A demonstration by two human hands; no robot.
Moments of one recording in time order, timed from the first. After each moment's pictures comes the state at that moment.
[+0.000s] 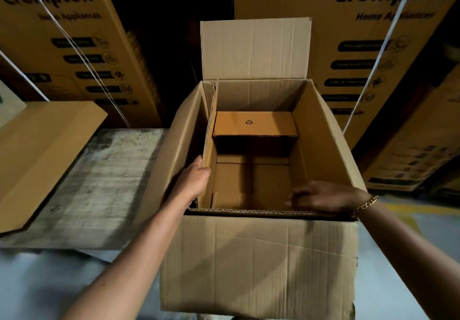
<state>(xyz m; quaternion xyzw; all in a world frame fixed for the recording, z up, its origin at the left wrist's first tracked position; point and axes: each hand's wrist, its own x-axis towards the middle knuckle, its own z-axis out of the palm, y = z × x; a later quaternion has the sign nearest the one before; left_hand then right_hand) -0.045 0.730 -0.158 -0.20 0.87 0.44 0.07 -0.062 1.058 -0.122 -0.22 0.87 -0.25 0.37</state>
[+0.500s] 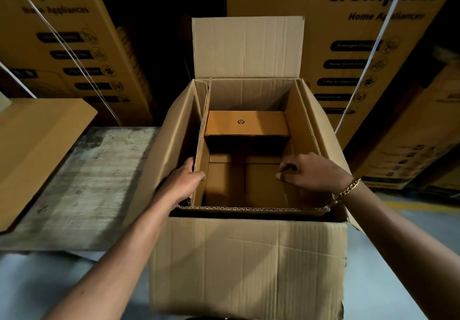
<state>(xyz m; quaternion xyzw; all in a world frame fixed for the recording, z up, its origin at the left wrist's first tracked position) -0.045 0.724 -0.152 -0.17 0.88 0.41 0.13 -0.092 1.049 -0.103 -0.23 0.95 -0.16 0.15</state>
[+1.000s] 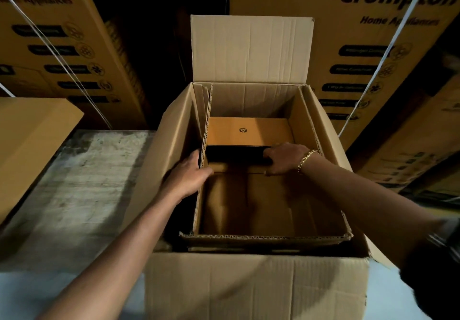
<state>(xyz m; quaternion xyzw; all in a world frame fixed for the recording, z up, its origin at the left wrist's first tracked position) -0.115 0.715 -0.139 -0.13 0.92 0.35 0.13 -0.215 0.971 -0.127 -0.23 0.94 0.10 0.23</state>
